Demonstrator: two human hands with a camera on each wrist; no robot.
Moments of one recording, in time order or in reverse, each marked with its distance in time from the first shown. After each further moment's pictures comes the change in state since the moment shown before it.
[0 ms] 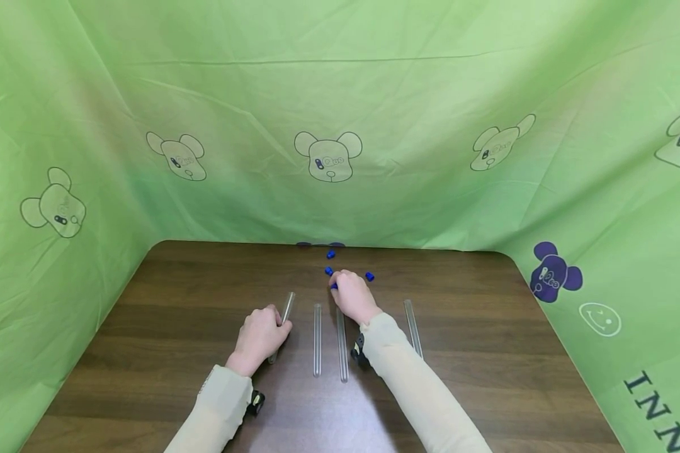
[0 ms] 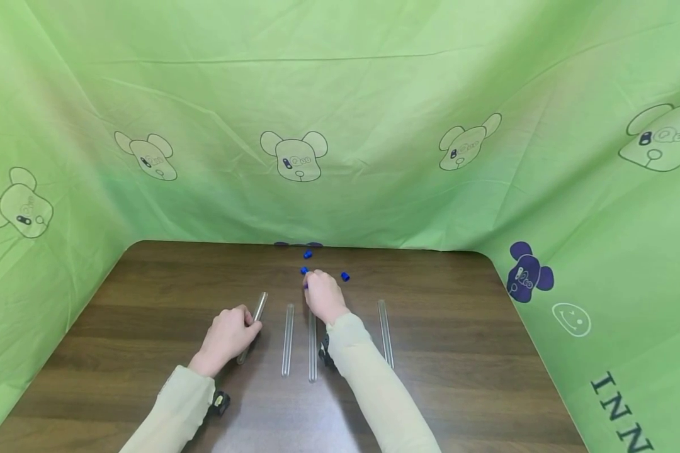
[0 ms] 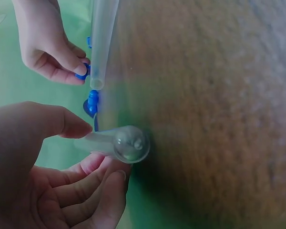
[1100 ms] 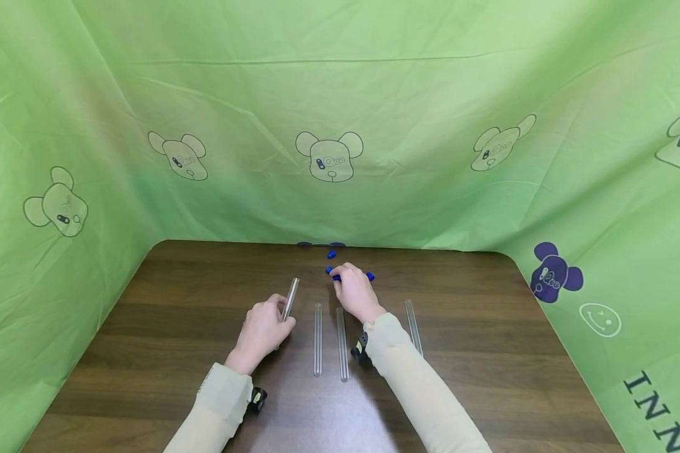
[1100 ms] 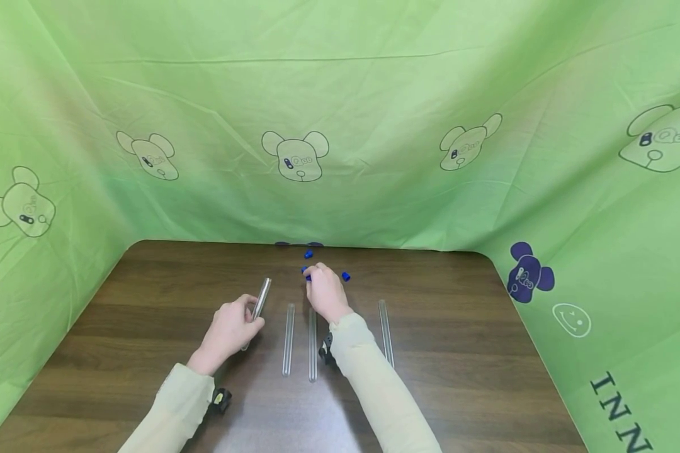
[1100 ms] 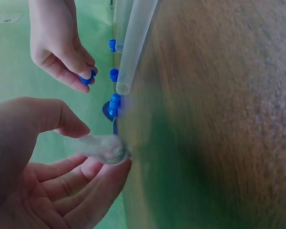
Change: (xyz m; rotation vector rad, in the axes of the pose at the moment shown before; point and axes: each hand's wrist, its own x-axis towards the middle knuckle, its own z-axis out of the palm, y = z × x) left_hand 0.003 0.011 -0.012 -0.130 0.058 0.077; right_hand -0.001 -0.006 -0.013 0.078 0.053 0.036
